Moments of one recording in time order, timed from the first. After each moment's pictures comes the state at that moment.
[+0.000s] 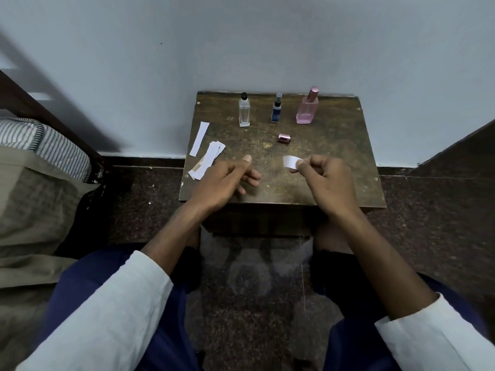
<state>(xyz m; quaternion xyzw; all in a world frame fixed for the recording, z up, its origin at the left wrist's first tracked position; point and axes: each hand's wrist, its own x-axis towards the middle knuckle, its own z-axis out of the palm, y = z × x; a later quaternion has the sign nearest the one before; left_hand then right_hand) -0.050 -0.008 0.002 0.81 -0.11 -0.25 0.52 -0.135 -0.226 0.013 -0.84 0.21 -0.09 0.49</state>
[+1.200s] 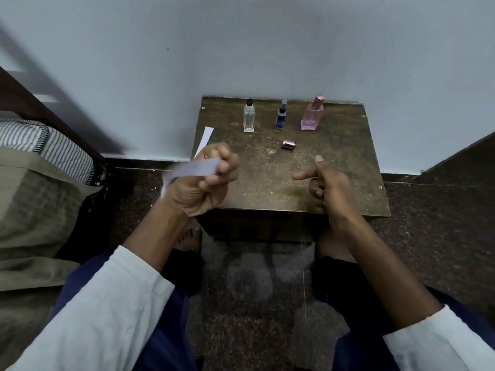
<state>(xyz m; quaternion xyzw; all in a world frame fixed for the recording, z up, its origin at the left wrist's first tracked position) -0.031 0.022 0.021 0.37 -0.16 -0.41 0.82 -0.134 -0.230 -0.001 -0.68 0.26 -0.01 0.69</state>
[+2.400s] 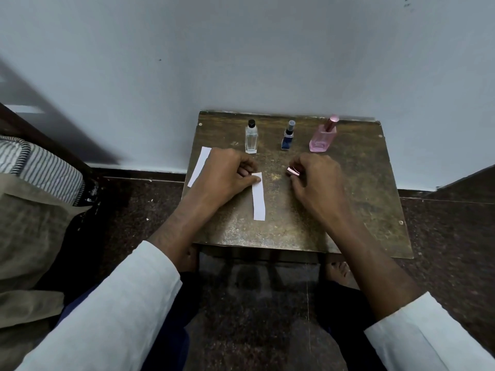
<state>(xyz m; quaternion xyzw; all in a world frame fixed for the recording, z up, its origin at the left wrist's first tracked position) 0.059 -0.033 -0.019 0.90 -0.27 -0.08 0.32 -0.027 -0.244 -0.025 -0.97 0.08 -0.09 0.19</state>
